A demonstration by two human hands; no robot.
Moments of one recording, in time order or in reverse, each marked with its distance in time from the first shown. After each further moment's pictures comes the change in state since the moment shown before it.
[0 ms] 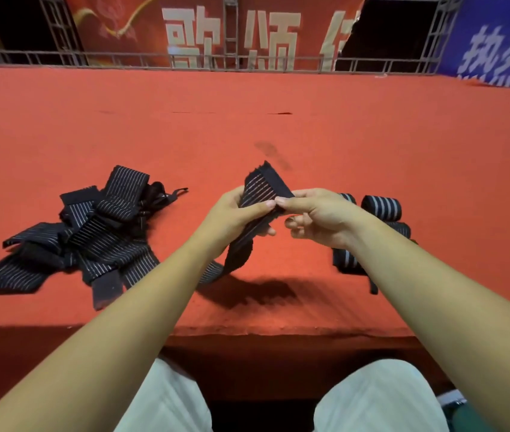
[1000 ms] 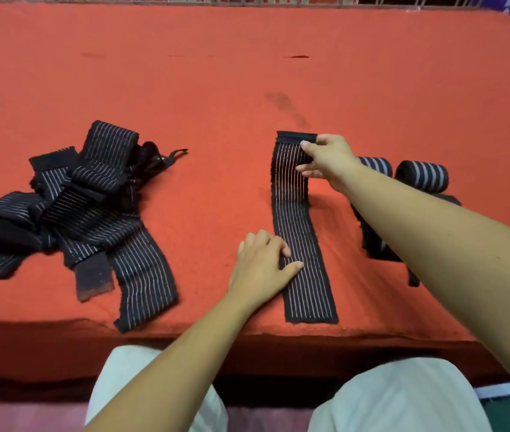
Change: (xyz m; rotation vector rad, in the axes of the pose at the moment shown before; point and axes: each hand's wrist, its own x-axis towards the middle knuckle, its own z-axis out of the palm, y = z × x) left_hand -0.021 -0.154 0.016 1.084 0.054 -0.043; right_hand 0.153 0.033 -0.054 -0.191 0.544 -0.044
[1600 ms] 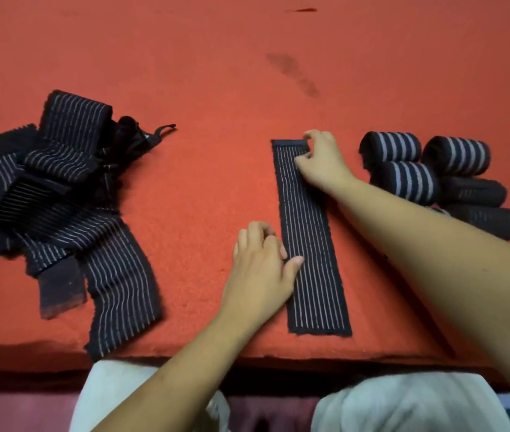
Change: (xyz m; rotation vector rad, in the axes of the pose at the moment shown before) left_hand -0.003 -0.002 0.005 -0.021 0.056 -0.046; right_hand 0.055 0.075 0.024 -0.659 0.019 -0.197
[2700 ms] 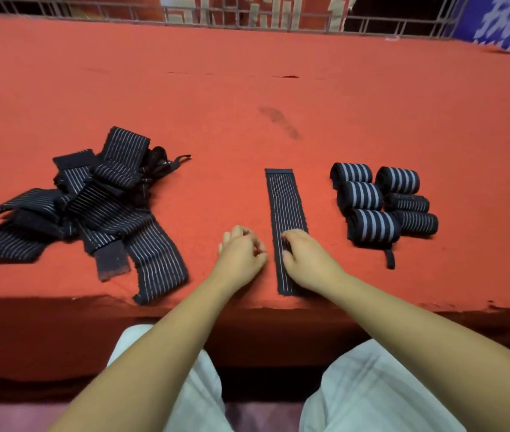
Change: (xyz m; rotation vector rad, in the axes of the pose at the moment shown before) left_hand -0.021 -0.005 -0.045 -0.083 -0.081 -0.120; right_hand -0.222 -0.022 -0.009 -0.251 -0.202 -0.212
